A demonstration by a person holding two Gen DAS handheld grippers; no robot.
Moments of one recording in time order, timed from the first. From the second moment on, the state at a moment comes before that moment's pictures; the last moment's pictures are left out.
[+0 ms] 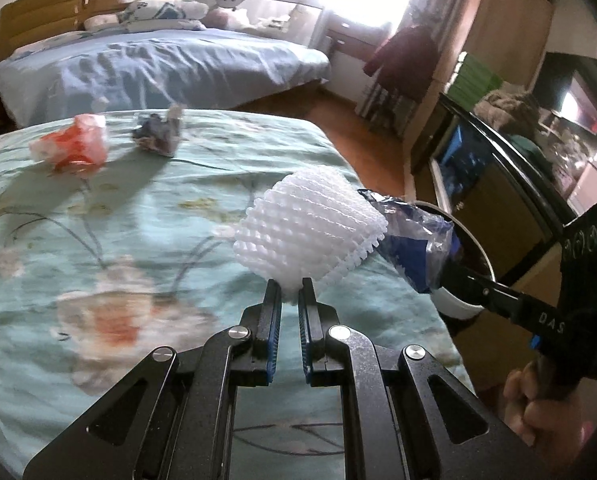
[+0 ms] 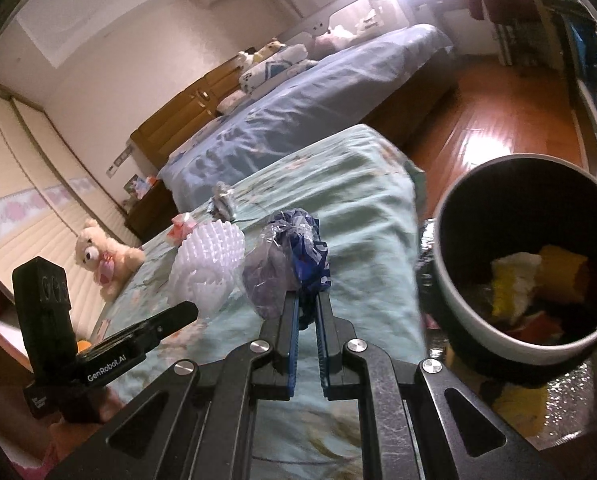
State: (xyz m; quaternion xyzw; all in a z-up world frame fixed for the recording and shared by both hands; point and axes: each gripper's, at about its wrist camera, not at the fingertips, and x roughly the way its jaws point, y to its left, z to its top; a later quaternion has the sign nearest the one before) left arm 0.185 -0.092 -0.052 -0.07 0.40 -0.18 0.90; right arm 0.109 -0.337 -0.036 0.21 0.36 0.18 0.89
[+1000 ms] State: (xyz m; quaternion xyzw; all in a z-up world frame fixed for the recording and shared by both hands) left arm 0.183 -0.214 -0.048 0.00 0.41 -0.27 0.87; right arm 0.073 -0.442 -0.047 0.26 0.34 0.08 0.90
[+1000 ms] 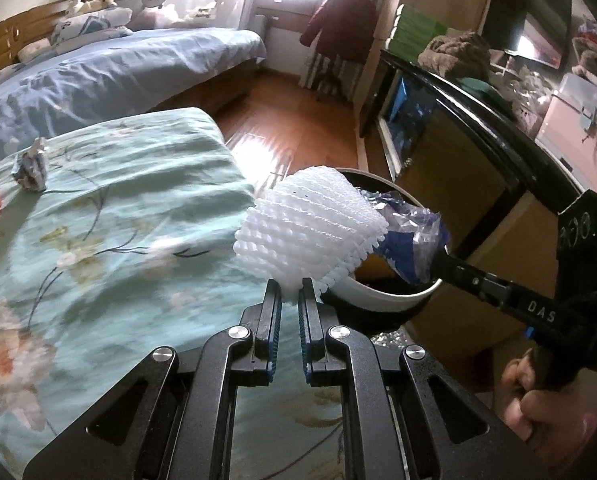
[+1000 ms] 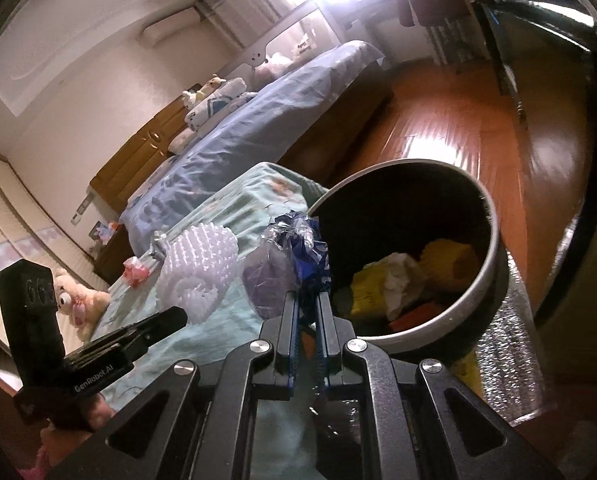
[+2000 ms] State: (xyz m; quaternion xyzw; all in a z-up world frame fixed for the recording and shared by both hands) left arm 0.200 -0.277 -0.058 0.05 0.42 -0.29 0.86; right arm 0.076 -0.489 -0.058 0.27 0.34 0.01 0.90
